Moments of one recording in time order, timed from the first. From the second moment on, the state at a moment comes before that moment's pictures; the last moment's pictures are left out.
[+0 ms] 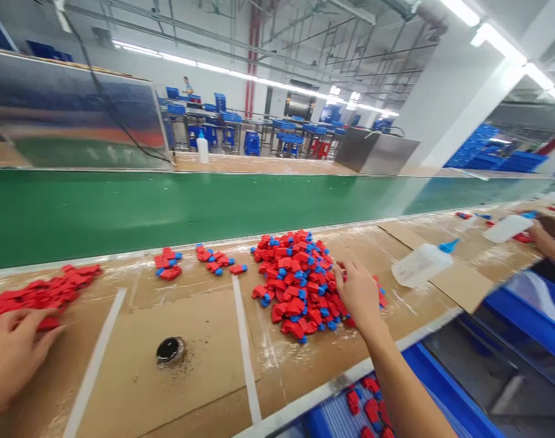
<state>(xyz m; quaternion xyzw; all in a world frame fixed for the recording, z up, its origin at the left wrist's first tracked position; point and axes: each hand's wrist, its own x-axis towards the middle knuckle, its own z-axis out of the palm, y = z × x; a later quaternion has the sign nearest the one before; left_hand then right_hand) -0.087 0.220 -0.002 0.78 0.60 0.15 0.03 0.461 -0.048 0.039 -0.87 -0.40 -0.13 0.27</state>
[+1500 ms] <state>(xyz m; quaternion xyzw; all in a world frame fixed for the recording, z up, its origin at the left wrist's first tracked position) 0.012 0.012 -0.008 0.51 0.43 0.36 0.65 0.246 0.020 0.045 -0.53 -0.78 0.21 0.26</state>
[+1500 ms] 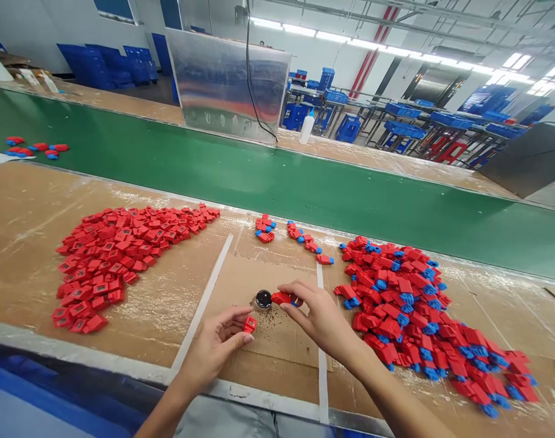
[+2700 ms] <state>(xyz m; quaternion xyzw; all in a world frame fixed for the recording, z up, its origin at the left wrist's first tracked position) 0.005 0.004 -0.015 0.50 0.38 0.37 0.68 0.218 0.016 0.069 -0.49 -0.81 0.20 0.27</state>
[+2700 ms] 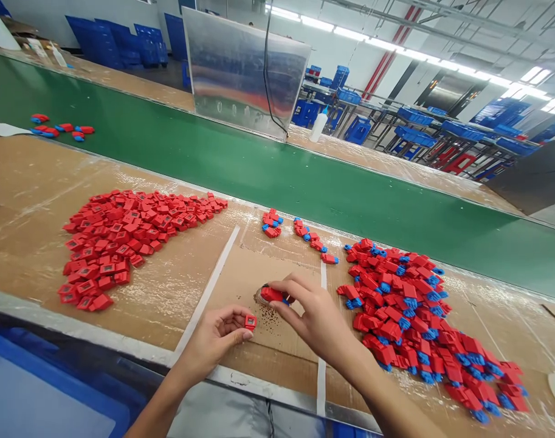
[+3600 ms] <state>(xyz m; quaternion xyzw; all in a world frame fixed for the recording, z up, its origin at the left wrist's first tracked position) 0.003 0.005 -0.010 0.50 0.36 0.34 0.71 0.204 -0.014 0.037 -0.47 -0.80 0.25 0.26</state>
